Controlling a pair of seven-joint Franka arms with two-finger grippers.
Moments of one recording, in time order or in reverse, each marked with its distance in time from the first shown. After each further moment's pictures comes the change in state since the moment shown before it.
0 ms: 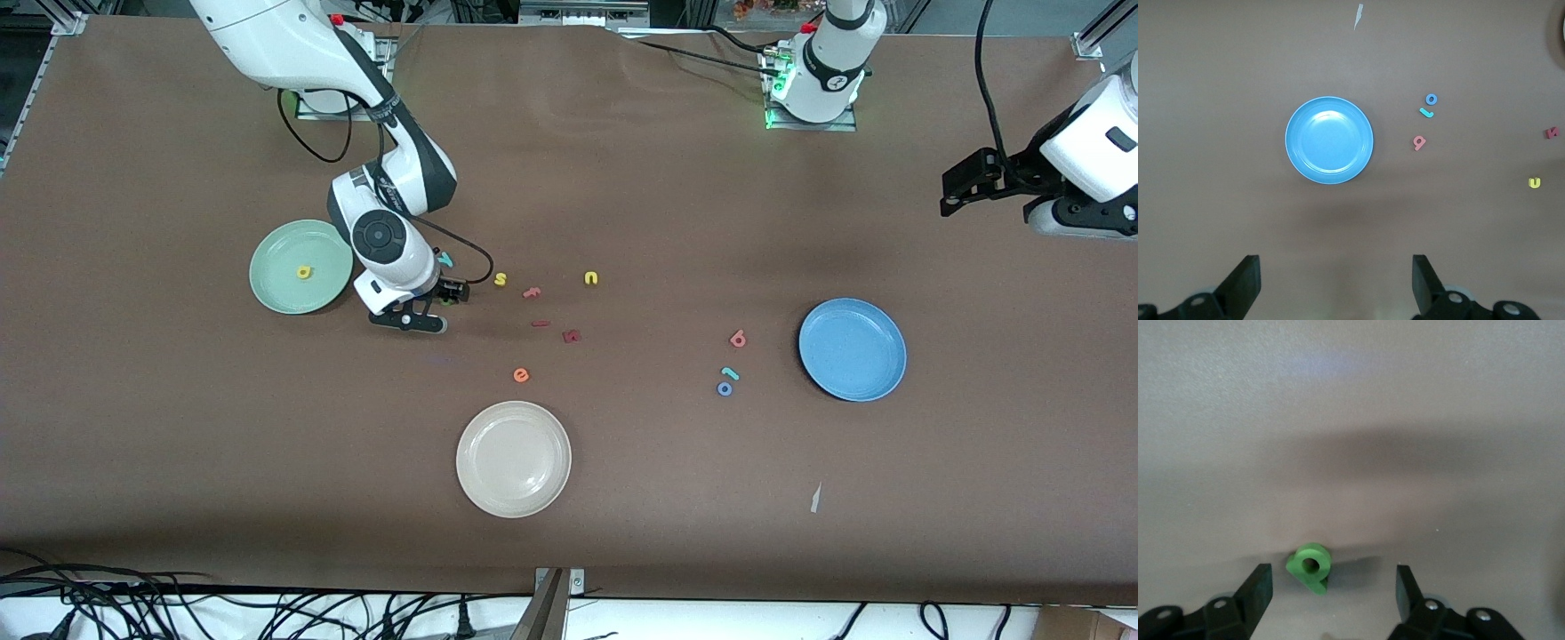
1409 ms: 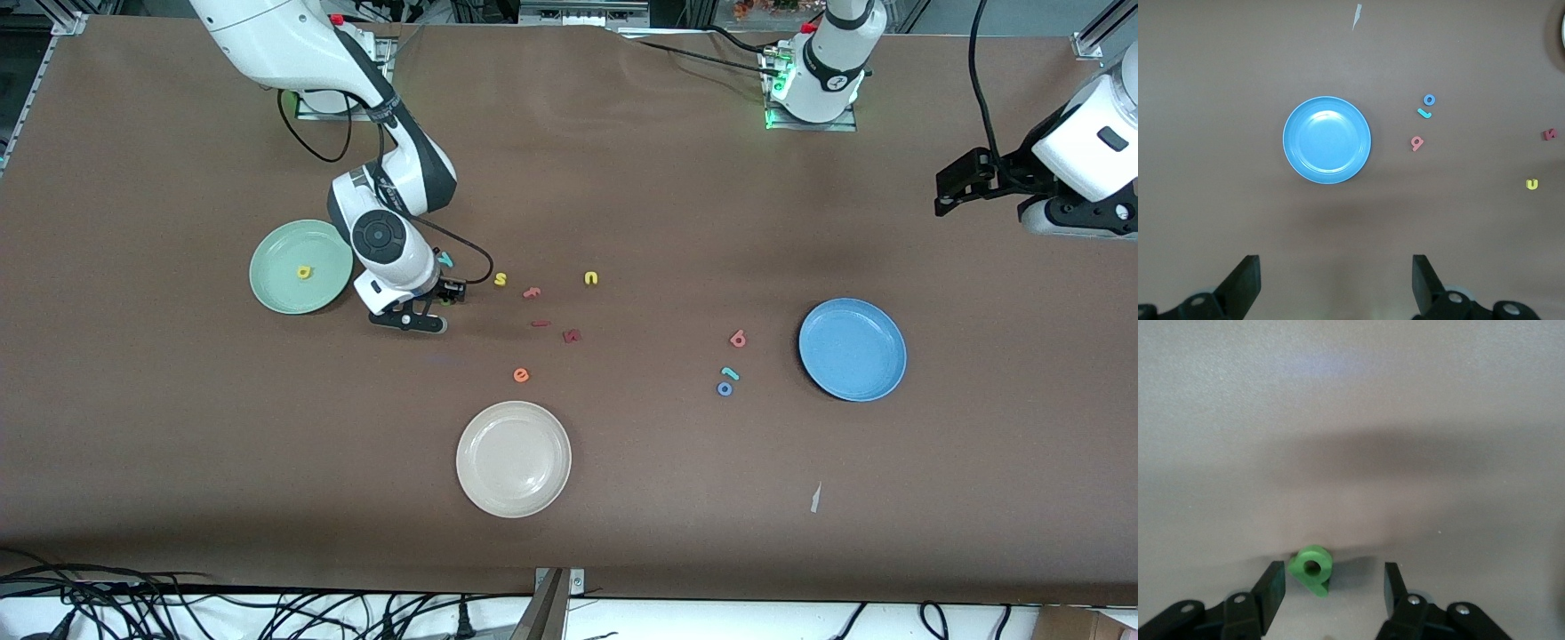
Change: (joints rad) left arm -0.010 0.000 -0.001 0.000 0.000 0.000 -0.019; right arm 0.000 0.006 0.000 0.001 0.005 0.019 0.001
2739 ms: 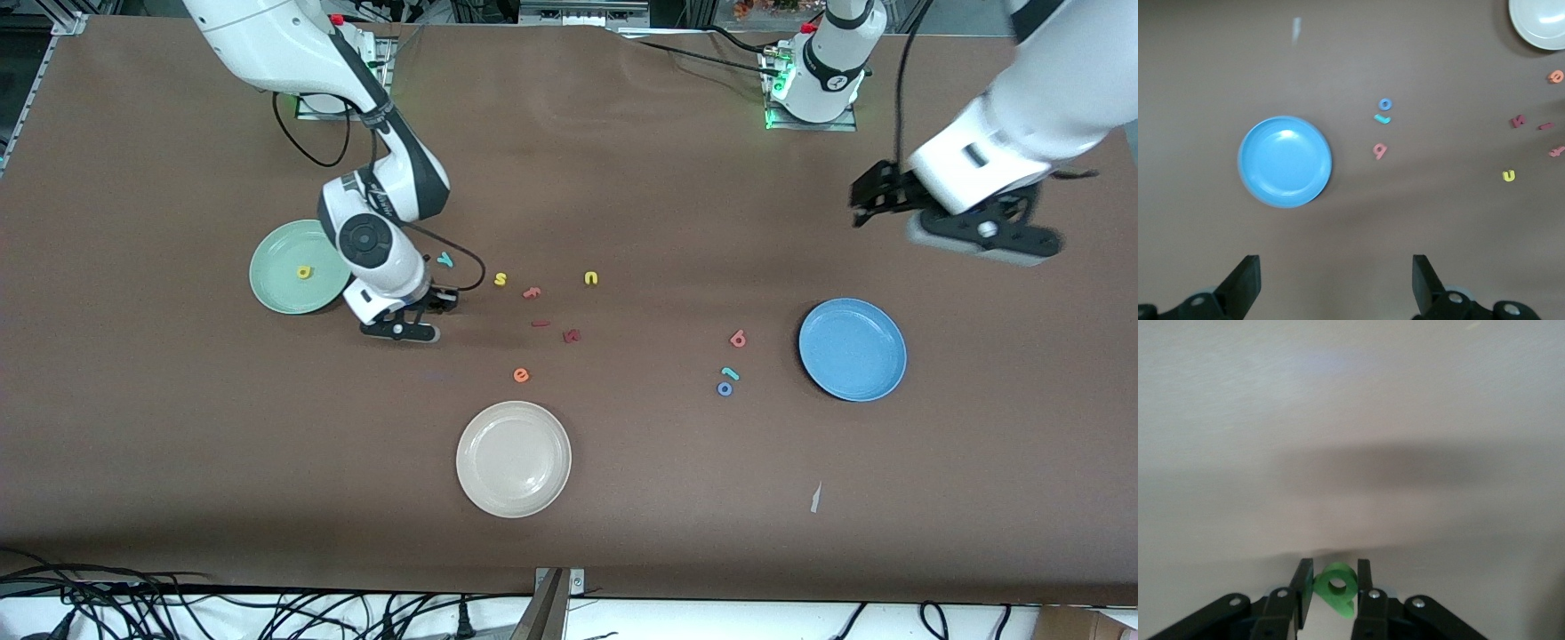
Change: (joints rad) left arm -0.052 0.037 -0.117 -0.095 0.000 0.159 0.000; right arm 0.001 -0.024 -0.066 0.027 0.006 -0.040 -0.137
